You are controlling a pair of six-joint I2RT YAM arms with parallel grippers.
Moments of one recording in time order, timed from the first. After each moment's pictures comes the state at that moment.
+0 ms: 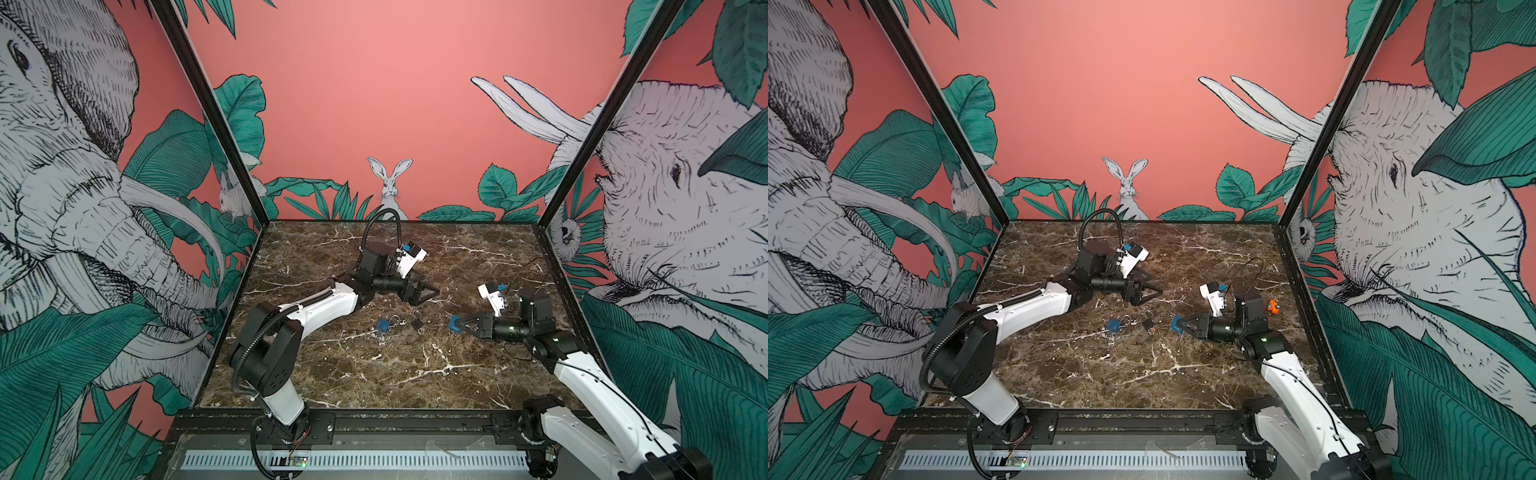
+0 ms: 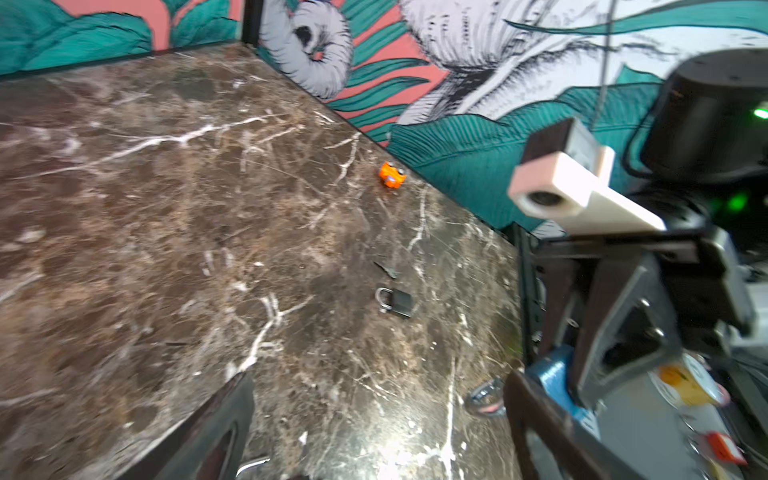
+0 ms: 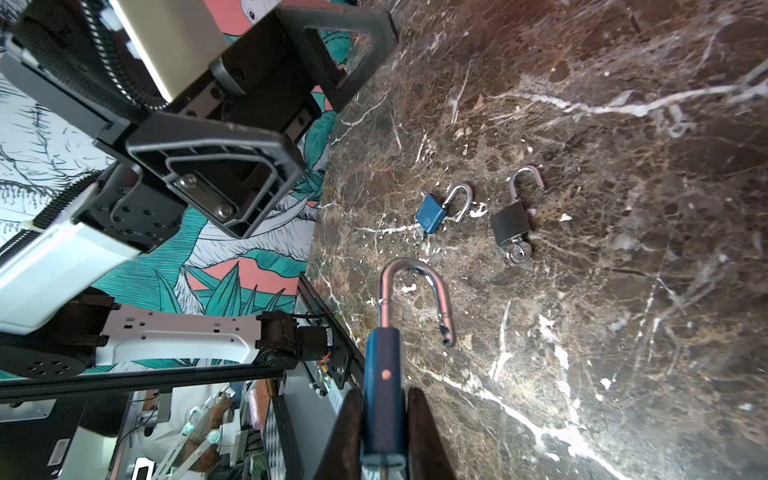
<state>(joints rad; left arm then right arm) -0.64 1.65 1.07 0.13 0.80 -0.14 0.24 0.87 0.55 -0.33 -0.91 0.61</state>
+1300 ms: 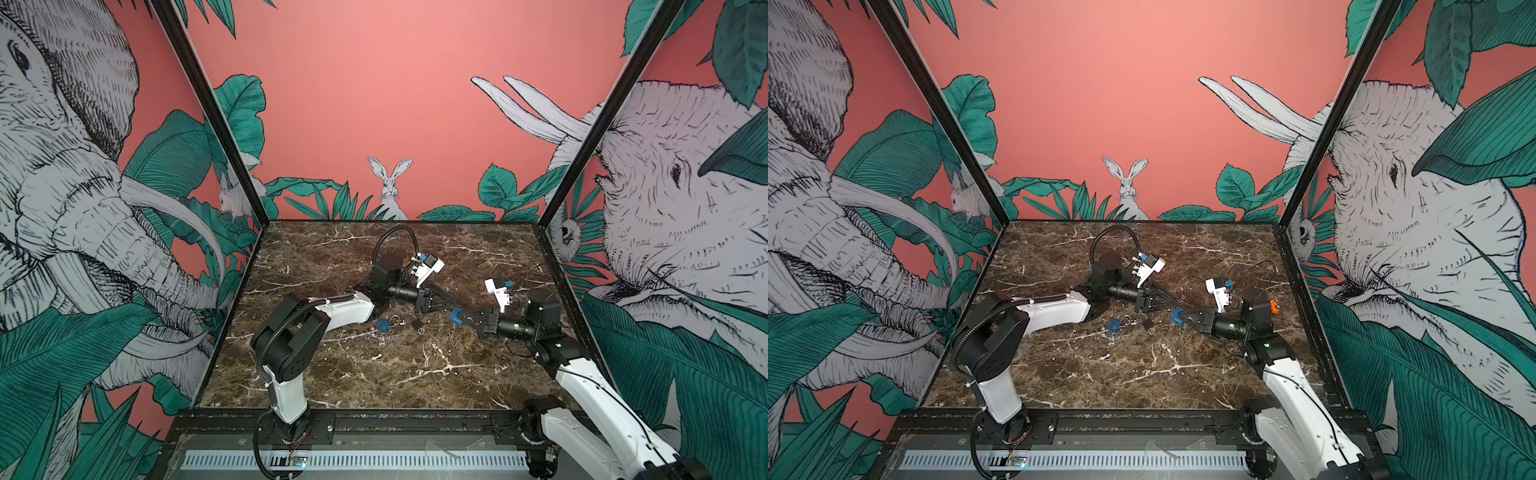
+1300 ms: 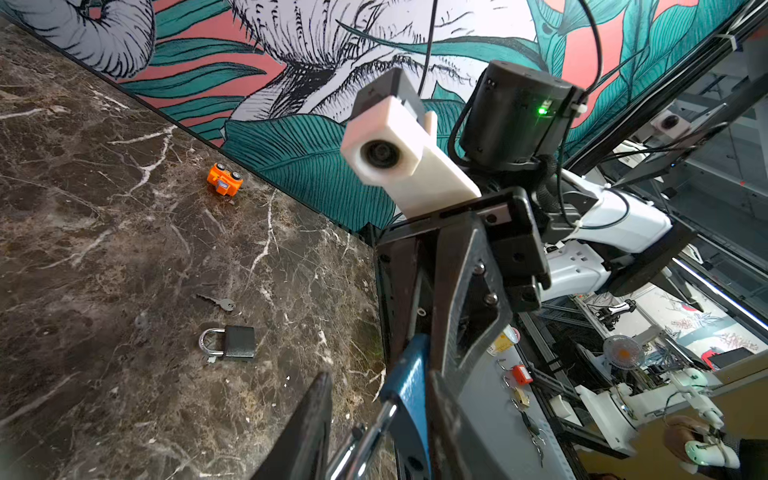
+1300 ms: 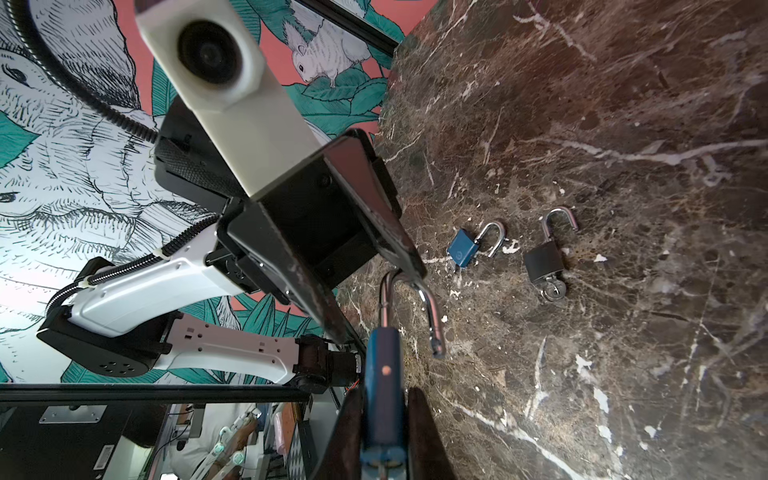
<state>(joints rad) -0.74 1.80 1.04 0.60 1.10 -0.52 0.20 0.82 0.52 -0.16 -0.94 0.74</state>
